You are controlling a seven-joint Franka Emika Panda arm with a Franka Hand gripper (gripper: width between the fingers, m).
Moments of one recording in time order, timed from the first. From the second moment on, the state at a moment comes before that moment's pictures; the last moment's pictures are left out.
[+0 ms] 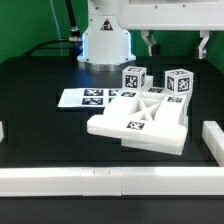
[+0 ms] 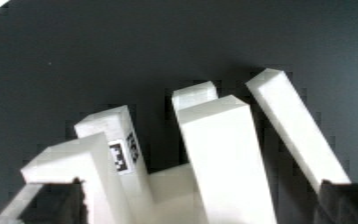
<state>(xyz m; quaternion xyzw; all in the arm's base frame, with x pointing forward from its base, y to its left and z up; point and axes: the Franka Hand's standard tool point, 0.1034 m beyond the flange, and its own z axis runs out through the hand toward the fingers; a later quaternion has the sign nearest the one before) 0.510 0.088 0.134 -0.95 0.31 0.04 0.06</state>
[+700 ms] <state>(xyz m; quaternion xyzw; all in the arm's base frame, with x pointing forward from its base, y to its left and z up) 0.522 0.084 0.139 -1.00 0.01 0.01 0.04</state>
